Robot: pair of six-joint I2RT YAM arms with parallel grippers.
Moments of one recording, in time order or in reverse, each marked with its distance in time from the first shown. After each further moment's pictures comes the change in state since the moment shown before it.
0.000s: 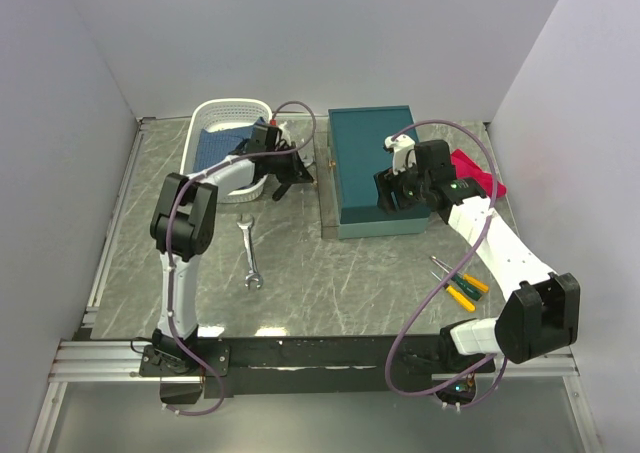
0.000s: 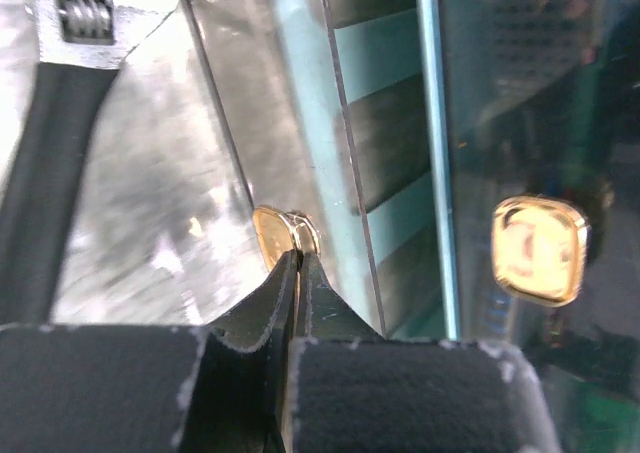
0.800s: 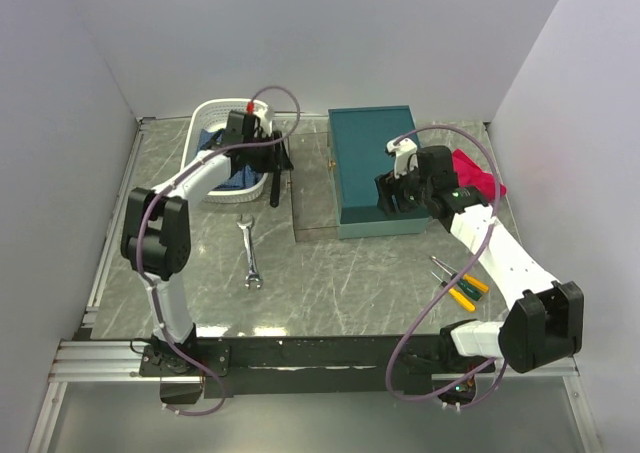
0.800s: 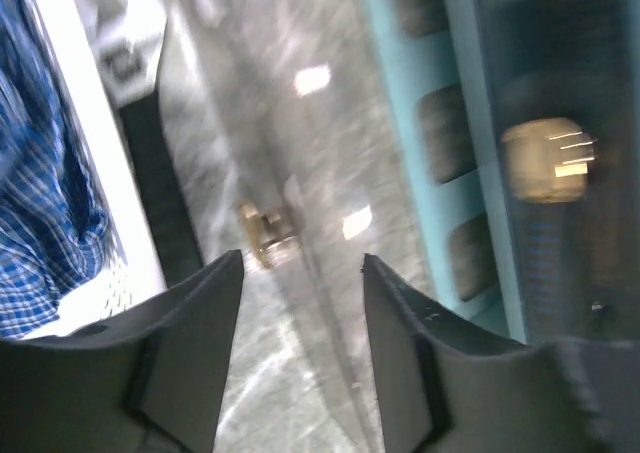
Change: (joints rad) left arm 0.060 -0.229 -0.089 -0.185 -0.187 0.252; right arm 0.002 -0.049 -0.063 0.060 0.004 -0.004
